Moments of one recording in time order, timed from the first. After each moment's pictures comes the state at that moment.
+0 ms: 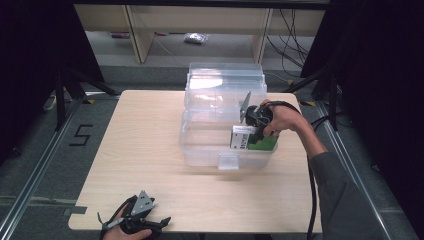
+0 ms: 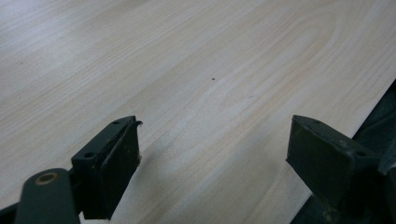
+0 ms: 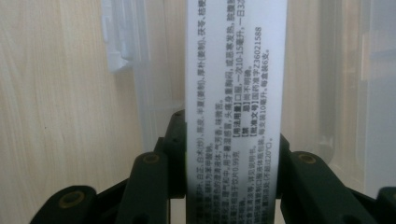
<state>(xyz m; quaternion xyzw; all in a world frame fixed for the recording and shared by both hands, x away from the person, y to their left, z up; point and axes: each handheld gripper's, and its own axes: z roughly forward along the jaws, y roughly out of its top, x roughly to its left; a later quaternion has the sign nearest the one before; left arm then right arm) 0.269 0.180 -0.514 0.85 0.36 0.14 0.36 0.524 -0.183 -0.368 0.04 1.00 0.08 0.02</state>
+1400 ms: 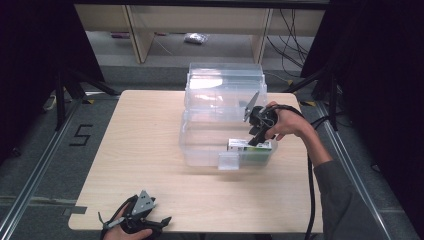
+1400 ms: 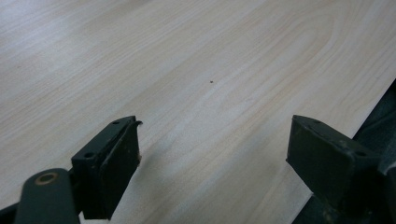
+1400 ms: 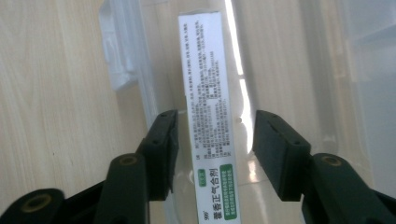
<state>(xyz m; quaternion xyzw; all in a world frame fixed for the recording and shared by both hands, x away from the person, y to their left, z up) 0.269 0.178 -0.513 0.85 0.36 0.14 0.36 0.511 -0.196 -0.364 0.11 0.99 0.13 0.03</state>
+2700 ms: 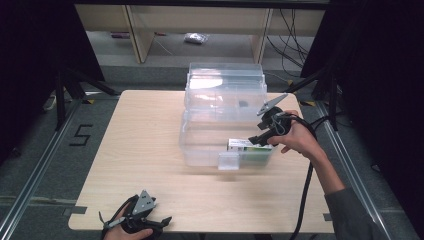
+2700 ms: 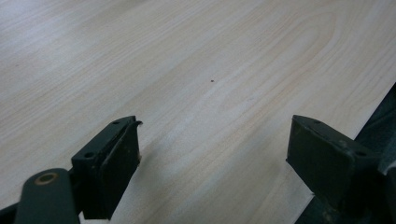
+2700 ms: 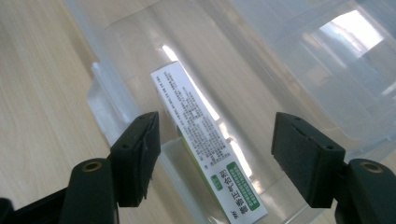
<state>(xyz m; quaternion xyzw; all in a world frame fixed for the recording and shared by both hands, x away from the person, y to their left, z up) 0.271 0.178 -0.514 0.85 0.36 0.14 0.36 0.470 -0.224 -0.354 0.28 0.91 0.27 0.12</state>
